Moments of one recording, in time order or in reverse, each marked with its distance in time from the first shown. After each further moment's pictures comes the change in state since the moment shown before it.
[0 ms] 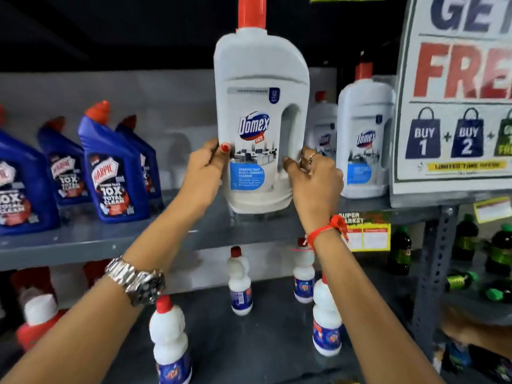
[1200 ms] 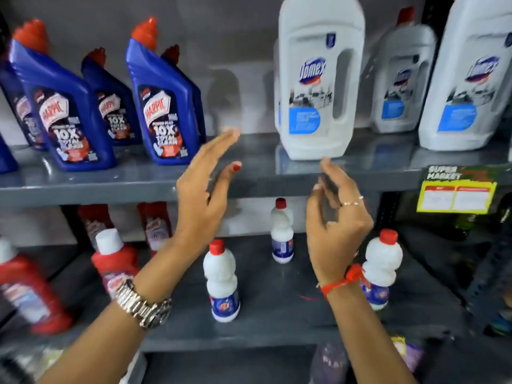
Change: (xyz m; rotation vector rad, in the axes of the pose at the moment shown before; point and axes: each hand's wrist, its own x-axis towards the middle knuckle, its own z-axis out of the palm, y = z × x) left_hand -0.087 -0.055 -0.087 0.376 0.130 0.347; right_hand -0.133 0.012 0.049 0.350 0.116 -0.200
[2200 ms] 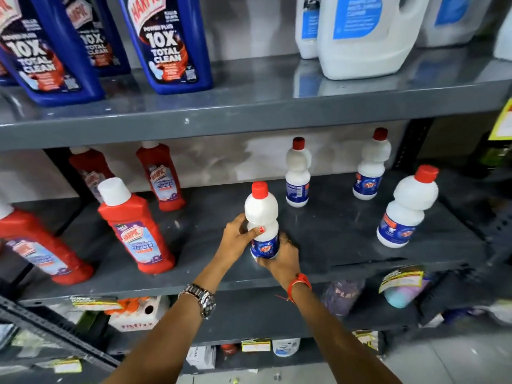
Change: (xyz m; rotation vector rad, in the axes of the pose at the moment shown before) left_hand -0.196 -0.154 0.022 -0.188 -0.483 -1.036; right_hand -0.230 0.108 0.037 -0.249 -0.800 0.978
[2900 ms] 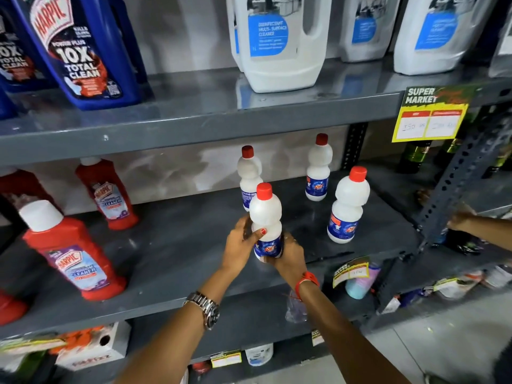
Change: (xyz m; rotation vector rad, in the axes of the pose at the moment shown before) left_hand 0.001 0.036 0.102 -0.055 -0.069 0.104; right_hand 0.008 0.028 -0.101 -0.116 0.127 0.040
